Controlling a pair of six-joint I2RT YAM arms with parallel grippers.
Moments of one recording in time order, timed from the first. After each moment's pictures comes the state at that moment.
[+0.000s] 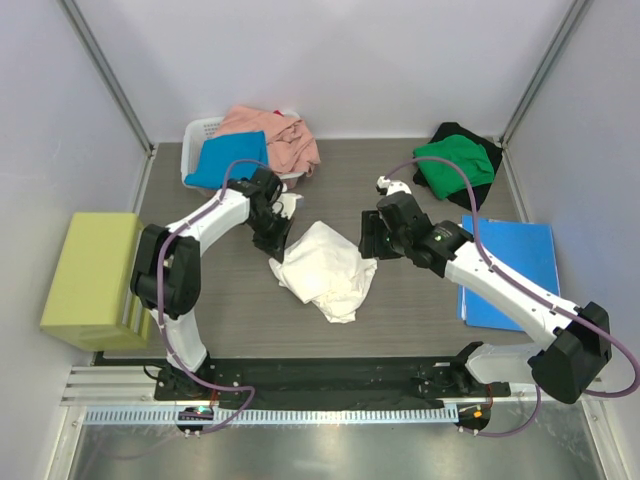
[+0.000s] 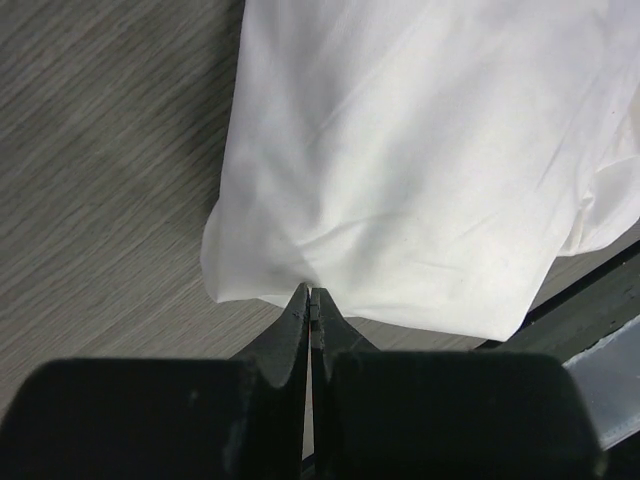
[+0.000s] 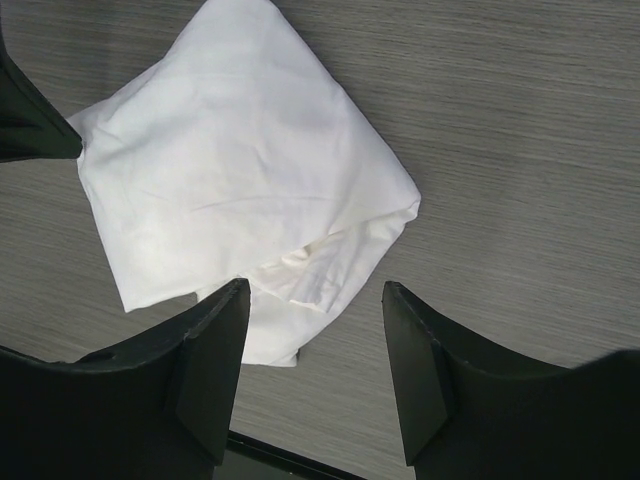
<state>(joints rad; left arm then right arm) -0.40 1.84 1.38 -0.90 0.35 0.08 0.68 1.26 1.09 -0.62 0.17 0.49</state>
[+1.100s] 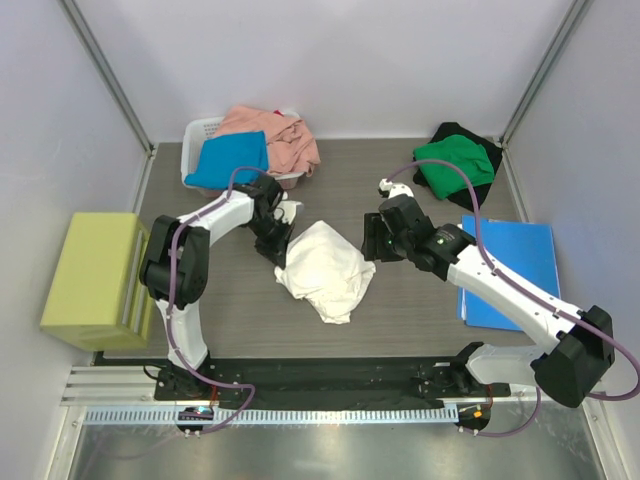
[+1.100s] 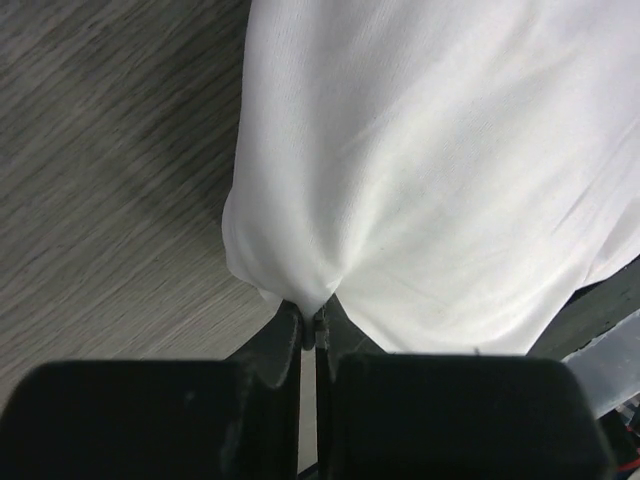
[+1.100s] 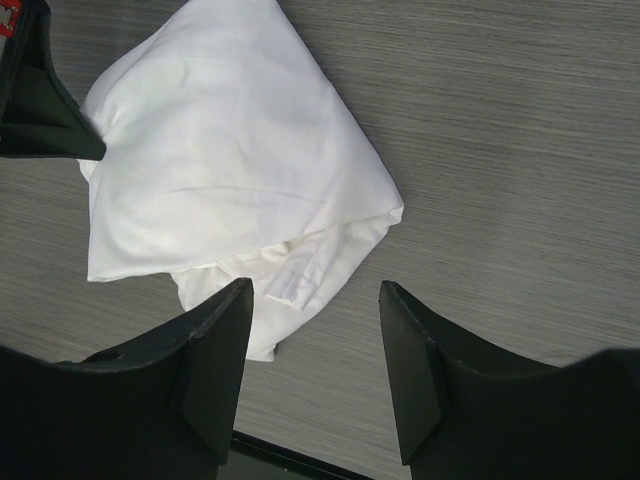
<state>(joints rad) -0.38 1.93 1.37 -0.87 0.40 0.07 0.68 1.23 1.06 -0.62 0.18 0.49</state>
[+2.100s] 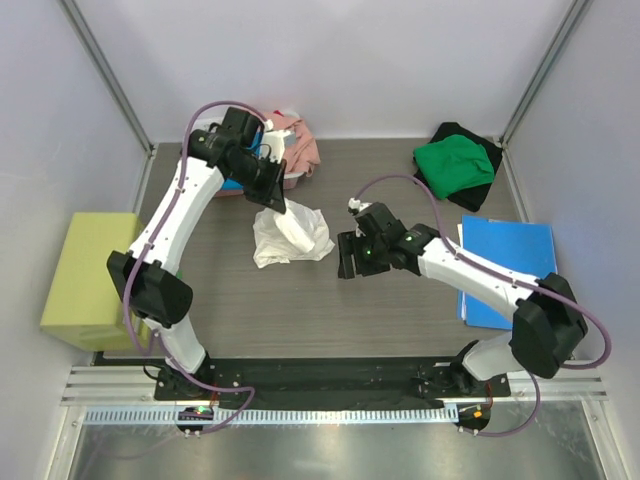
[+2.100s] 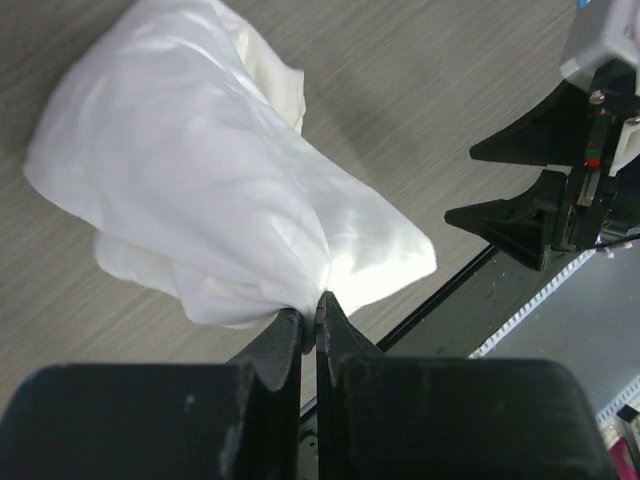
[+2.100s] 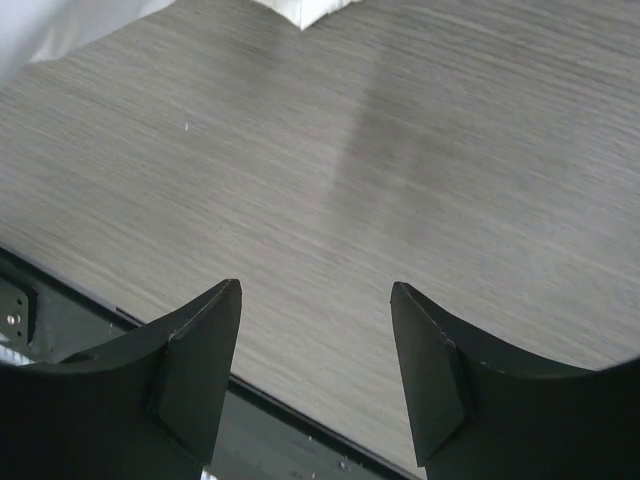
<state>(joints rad) -0.37 1.75 1.96 -1.24 0.44 0.02 0.72 1.40 1.03 -0.57 -0.06 0.47</state>
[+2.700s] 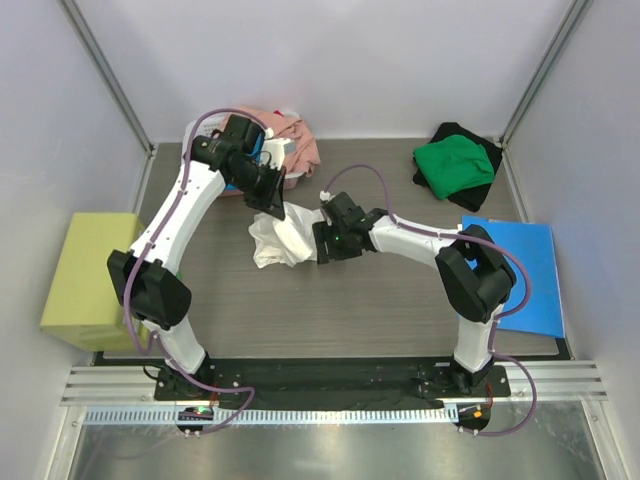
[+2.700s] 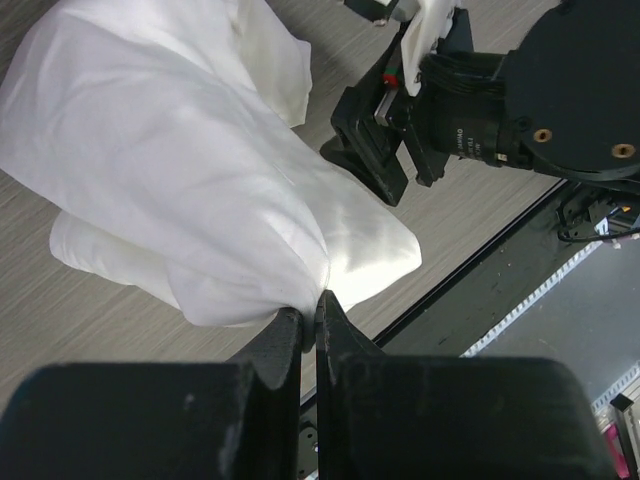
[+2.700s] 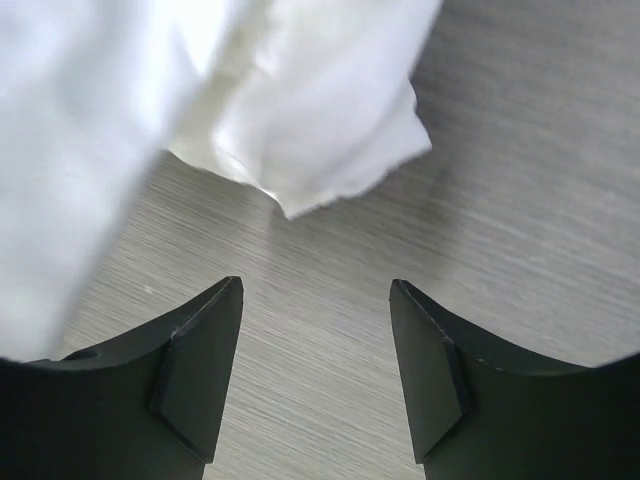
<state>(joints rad) -0.37 1.75 1.86 -1.21 0.44 0.02 0.72 1.86 1.25 -0.41 -0.02 0.44</state>
